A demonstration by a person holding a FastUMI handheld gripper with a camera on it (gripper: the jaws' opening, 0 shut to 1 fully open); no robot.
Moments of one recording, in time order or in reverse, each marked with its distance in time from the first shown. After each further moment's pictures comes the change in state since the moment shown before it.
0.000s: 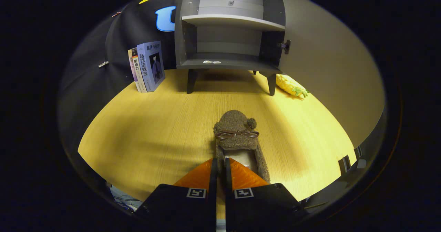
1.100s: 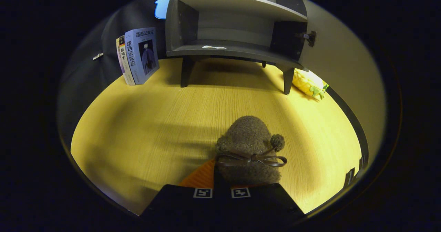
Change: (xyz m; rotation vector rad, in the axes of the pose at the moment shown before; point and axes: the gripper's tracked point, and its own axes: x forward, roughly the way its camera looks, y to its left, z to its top) arm 0.077 0.003 0.012 -0.044 0.076 -0.002
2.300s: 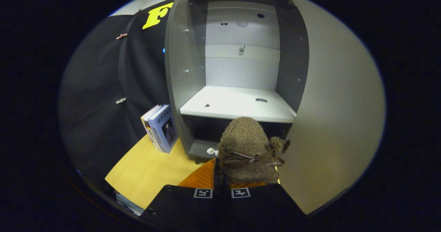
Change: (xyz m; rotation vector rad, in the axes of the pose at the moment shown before) arm -0.177 -0.038 0.301 -0.006 -0.348 0.160
